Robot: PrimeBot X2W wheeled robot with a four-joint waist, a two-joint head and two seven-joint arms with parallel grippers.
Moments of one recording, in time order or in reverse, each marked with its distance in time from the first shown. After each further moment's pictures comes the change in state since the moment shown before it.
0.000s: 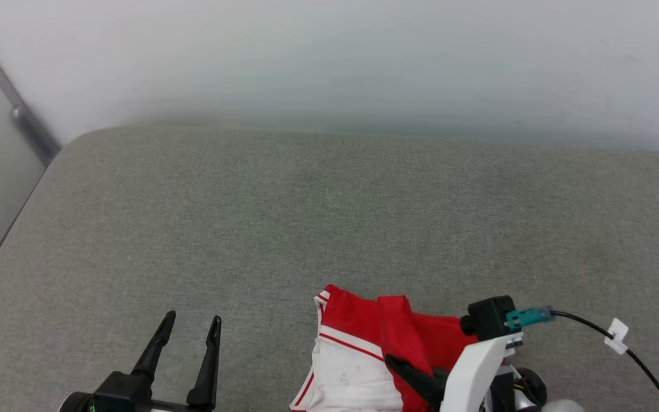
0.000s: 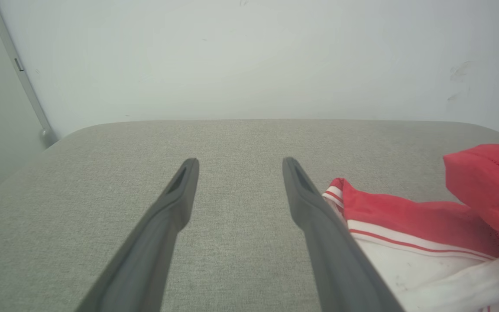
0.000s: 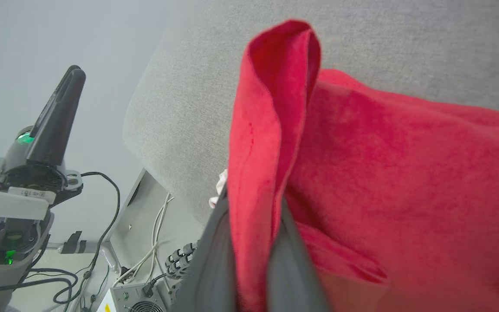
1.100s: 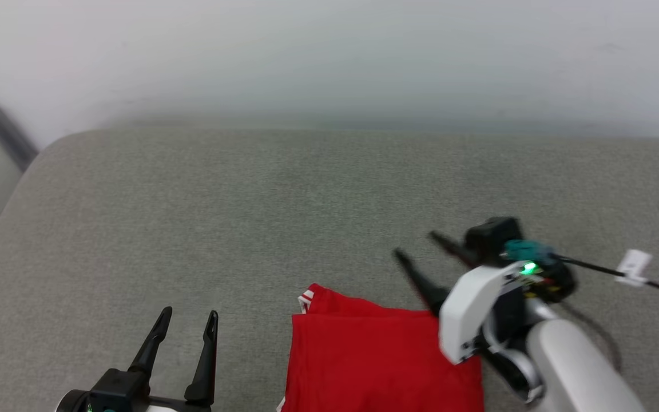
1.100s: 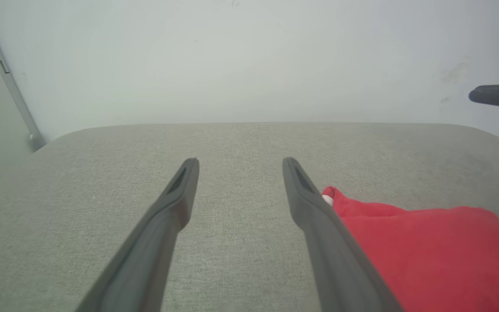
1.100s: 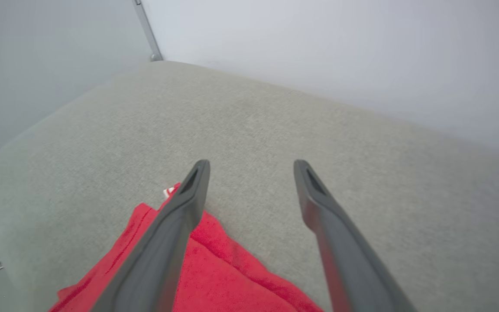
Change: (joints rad) left arm -0.012 -0.007 0.008 -0.007 -0.005 0.000 0.000; right arm -0.311 -0.040 0.120 0.204 -0.288 0.000 -0.338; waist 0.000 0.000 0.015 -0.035
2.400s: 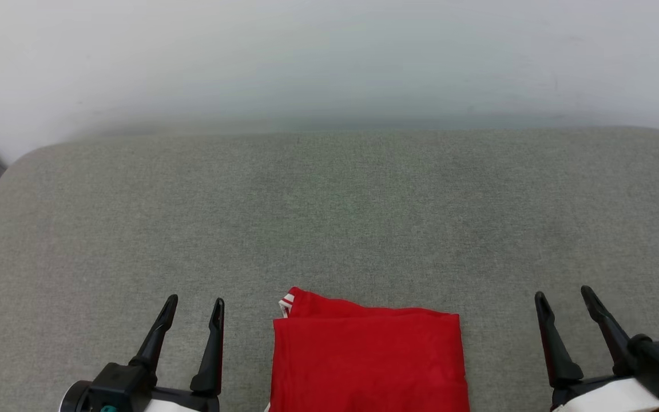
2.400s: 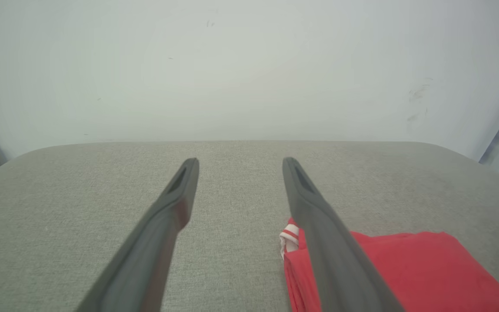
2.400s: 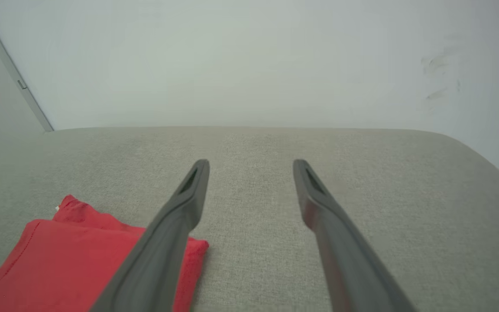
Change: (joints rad) left arm -0.009 -0.018 -0.014 -0.046 -0.031 0.000 0.000; right arm 0.479 0.012 -0.410 -0.342 -0.211 0.000 -0.385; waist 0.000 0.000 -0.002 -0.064
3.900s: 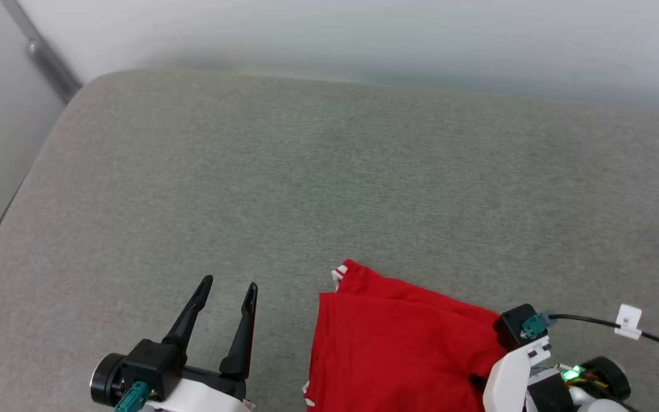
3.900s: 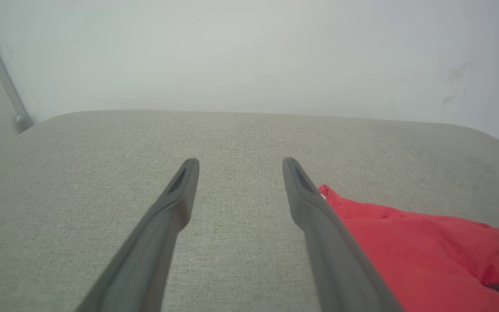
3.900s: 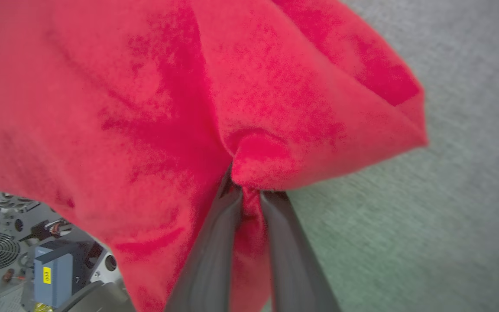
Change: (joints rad) left arm -0.088 0.008 -0.090 0.055 -0.010 0.000 0.000; right arm -0.187 -0.094 0.244 0.226 0.130 0.001 0.827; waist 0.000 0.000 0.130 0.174
